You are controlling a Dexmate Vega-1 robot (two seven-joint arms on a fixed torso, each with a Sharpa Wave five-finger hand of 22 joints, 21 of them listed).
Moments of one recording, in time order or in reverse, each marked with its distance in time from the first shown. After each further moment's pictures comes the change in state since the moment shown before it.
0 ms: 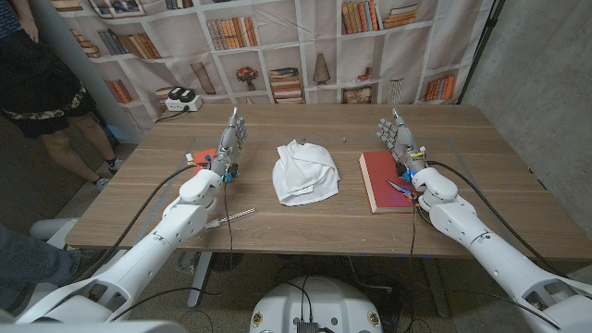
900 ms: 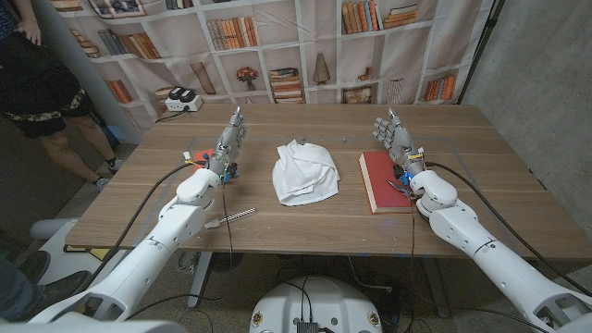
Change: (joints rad) left arm 0.064 -0.012 -0.084 -0.116 0.109 0.071 0.021; left_hand 0.087 0.042 0.022 -0.031 0.008 -0.001 0.009 0.011 0.000 0.032 0.012 0.016 0.000 0.043 -0.001 0.008 -0.003 0.008 0.014 0.016 -0.003; right arm -0.057 -0.020 0.009 -0.109 -0.019 -0.007 -0.042; right_hand 0.008 0.008 0.005 -0.006 0.000 0.010 -0.010 0.004 0.000 0.008 0.002 0.004 0.004 0.014 0.007 0.004 0.000 0.005 -0.005 0.000 0.005
